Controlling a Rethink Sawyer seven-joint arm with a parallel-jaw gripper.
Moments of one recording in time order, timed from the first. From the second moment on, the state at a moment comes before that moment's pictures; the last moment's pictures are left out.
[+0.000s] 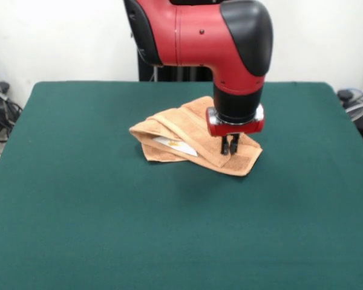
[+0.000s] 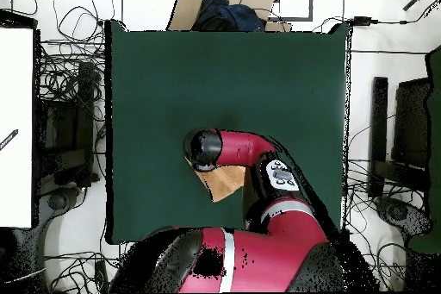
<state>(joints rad) -0.26 -0.41 0.12 1.65 -0.14 0.49 1.57</state>
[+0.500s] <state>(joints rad) -0.26 -0.42 0.12 1.66 -0.14 0.49 1.57</state>
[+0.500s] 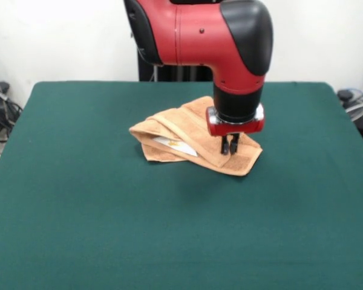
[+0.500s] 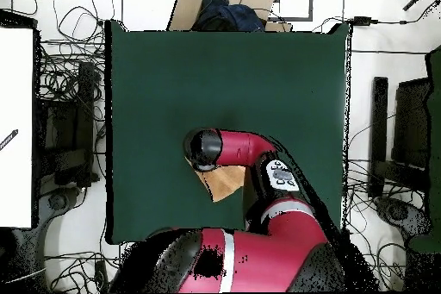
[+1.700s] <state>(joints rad) -0.26 -0.66 0.12 1.81 -0.13 0.51 1.57</state>
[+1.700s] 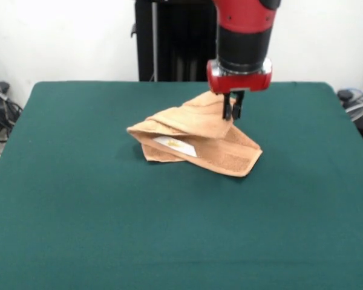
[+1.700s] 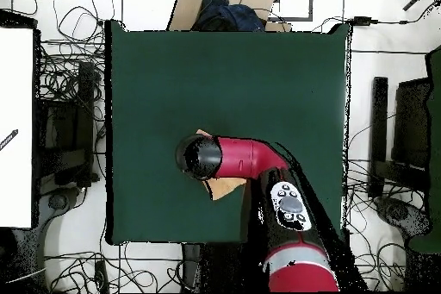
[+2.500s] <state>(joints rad) -0.28 -0.91 0.14 1.94 0.00 0.67 1.57</state>
